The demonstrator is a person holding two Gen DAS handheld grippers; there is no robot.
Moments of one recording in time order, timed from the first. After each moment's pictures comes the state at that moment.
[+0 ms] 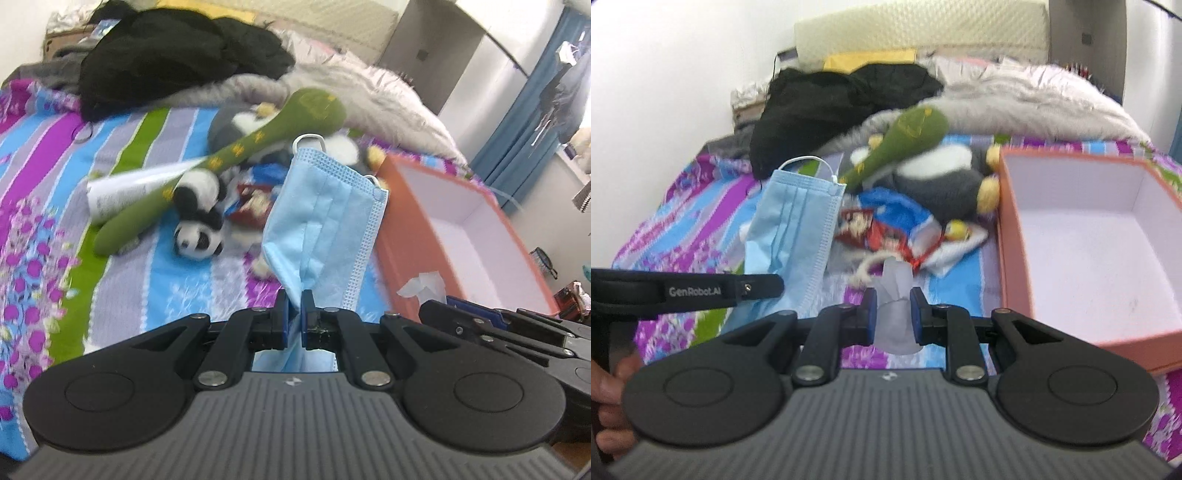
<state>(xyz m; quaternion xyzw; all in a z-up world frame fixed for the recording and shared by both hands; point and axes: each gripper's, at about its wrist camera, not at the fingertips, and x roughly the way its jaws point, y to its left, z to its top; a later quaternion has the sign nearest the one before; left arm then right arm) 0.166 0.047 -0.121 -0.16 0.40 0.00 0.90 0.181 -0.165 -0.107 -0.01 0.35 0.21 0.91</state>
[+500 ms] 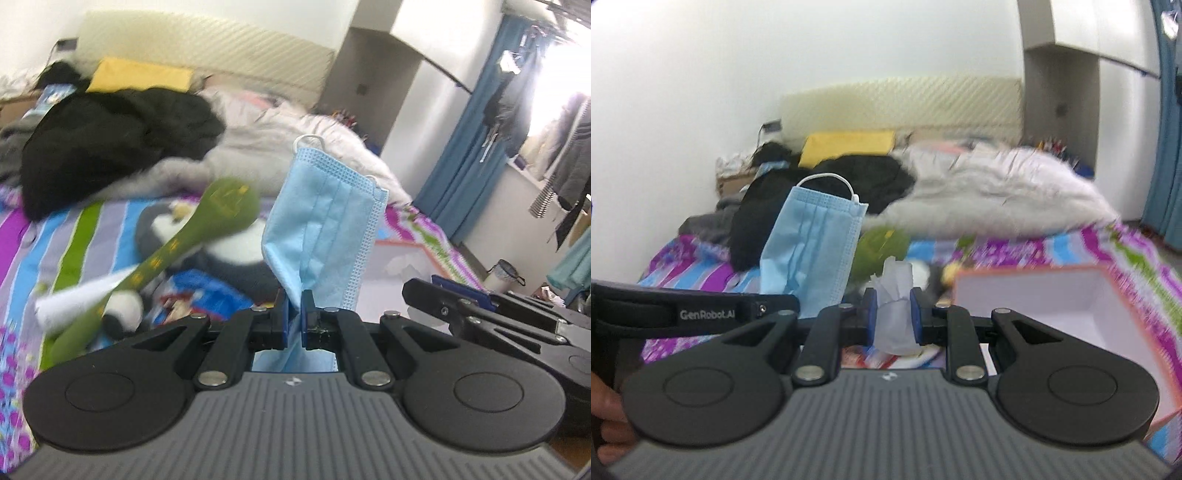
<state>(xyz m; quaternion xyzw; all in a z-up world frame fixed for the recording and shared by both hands) 0.218 -0.002 -0.021 -0.13 0.32 -0.07 0.94 0.210 -0.201 -0.020 -0.01 0.23 0.18 0.96</state>
